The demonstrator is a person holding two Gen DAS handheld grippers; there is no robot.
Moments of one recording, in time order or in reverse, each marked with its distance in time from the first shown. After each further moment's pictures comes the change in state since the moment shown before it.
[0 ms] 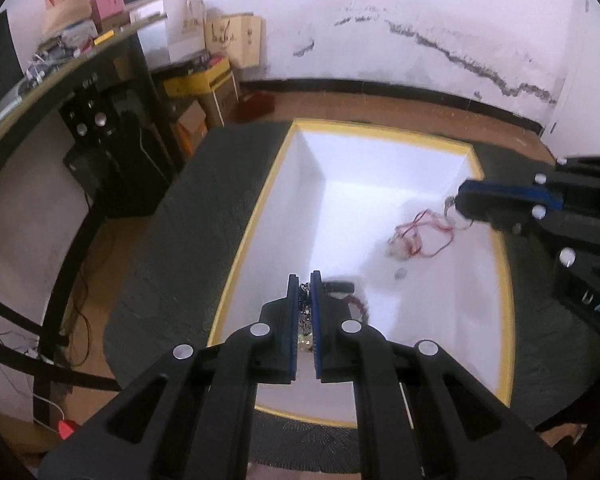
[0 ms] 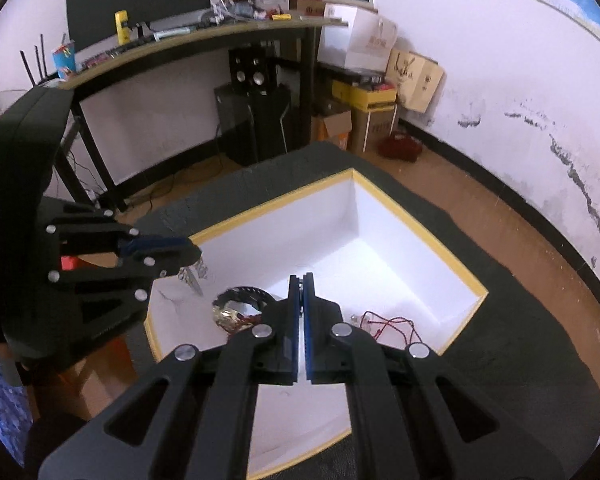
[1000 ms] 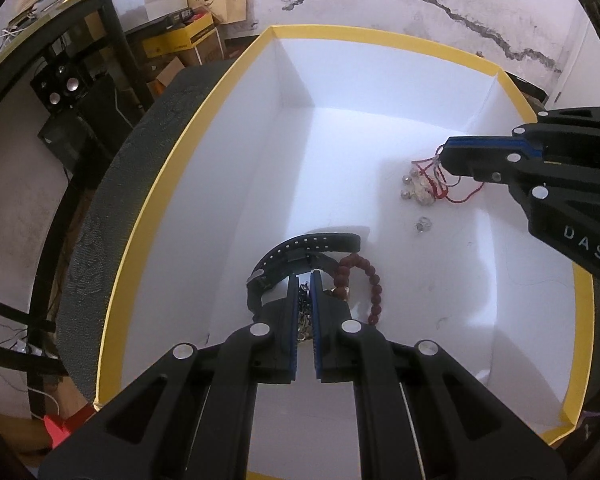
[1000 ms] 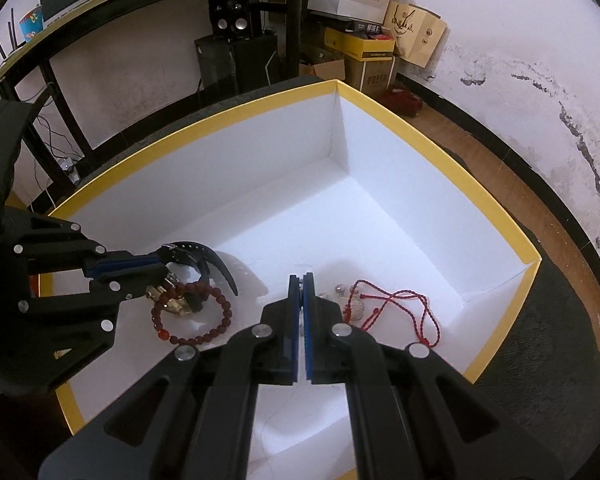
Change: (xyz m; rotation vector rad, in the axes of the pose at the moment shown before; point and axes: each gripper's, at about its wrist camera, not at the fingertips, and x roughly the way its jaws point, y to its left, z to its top) left arm 0.086 -0.013 -0.029 0.020 0.131 -0.023; right arm 0.086 -0.024 -0.029 0.001 0.132 -0.021
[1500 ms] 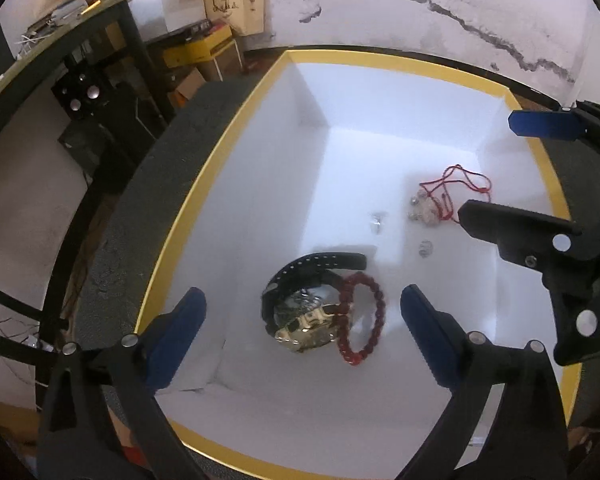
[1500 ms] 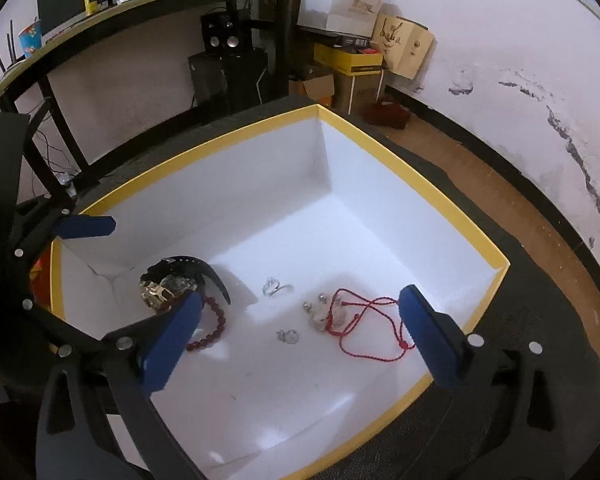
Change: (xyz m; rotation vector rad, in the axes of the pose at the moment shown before) left arm -0.018 -0.005 0.009 -0.028 -0.038 0.061; right arm -0.025 -0.009 0.001 0.026 -0.061 -0.026
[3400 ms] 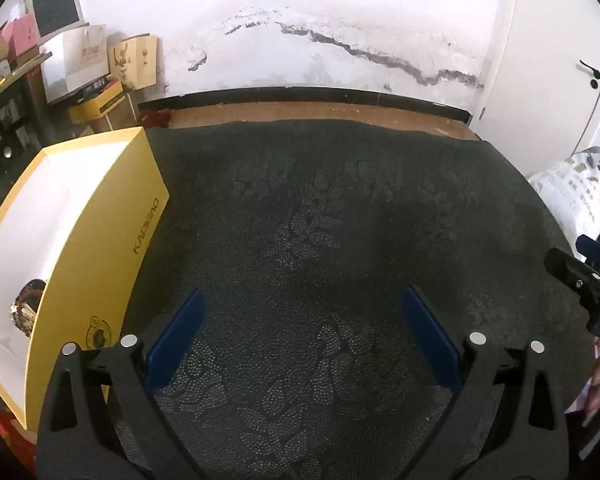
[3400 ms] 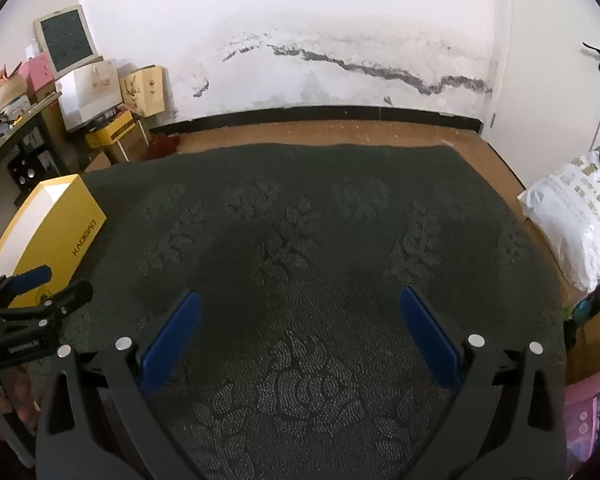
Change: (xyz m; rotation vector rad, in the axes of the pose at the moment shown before) left arm -0.063 -0.316 -0.023 0.088 -0.167 -0.237; right arm -0.217 -0.232 -0.323 0.678 -0.133 -0.455
